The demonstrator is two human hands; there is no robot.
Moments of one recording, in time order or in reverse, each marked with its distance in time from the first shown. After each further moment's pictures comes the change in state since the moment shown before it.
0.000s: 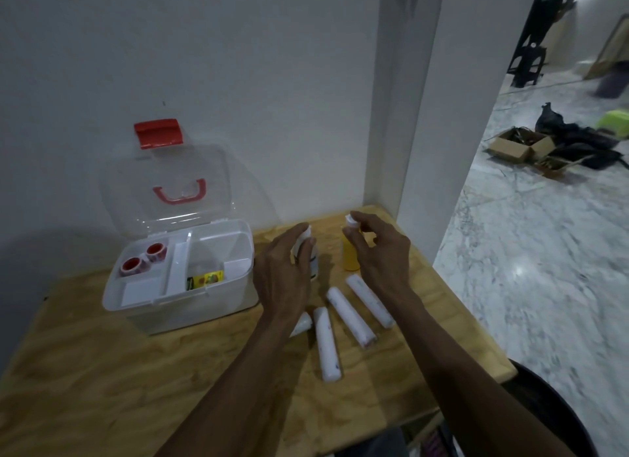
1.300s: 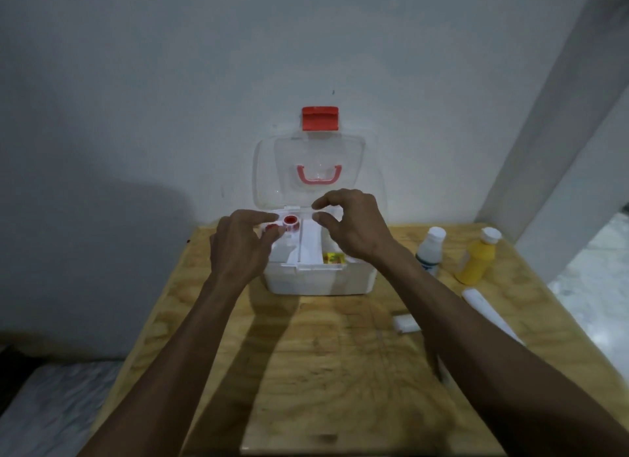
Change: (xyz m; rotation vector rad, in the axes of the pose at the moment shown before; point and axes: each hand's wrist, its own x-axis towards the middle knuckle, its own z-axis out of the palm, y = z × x) left_hand 0.053 -0.098 -0.220 0.322 -0.018 -0.211; right_hand -0.019 -0.178 0.142 -0.120 -0.596 -0.308
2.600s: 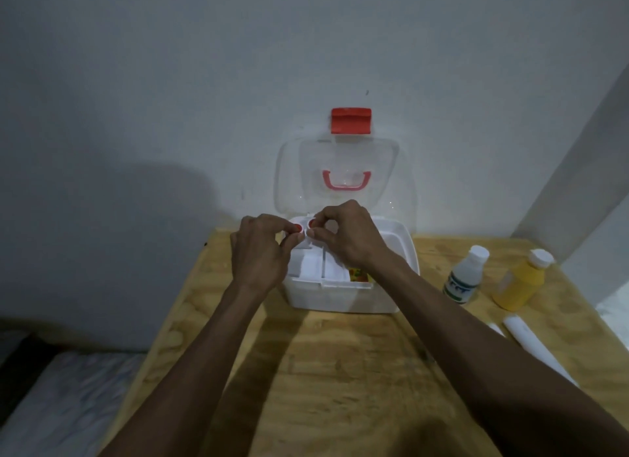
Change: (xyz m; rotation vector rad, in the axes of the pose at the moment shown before) left_hand 0.023 -0.029 0.021 0.097 0.015 0.028; right_hand 0.041 0.012 0.066 0.007 -0.102 -0.011
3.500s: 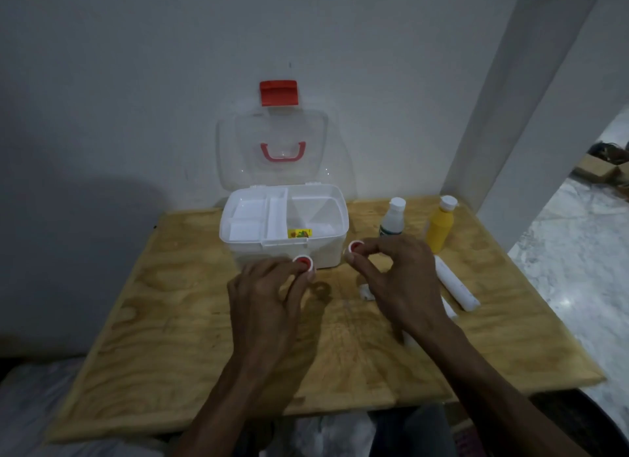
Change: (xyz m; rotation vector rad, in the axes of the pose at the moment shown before) left_hand -0.151 0.063 0.016 -0.244 0.051 0.199; right_hand -0.188 0.027 -0.087 0.032 0.380 0.161
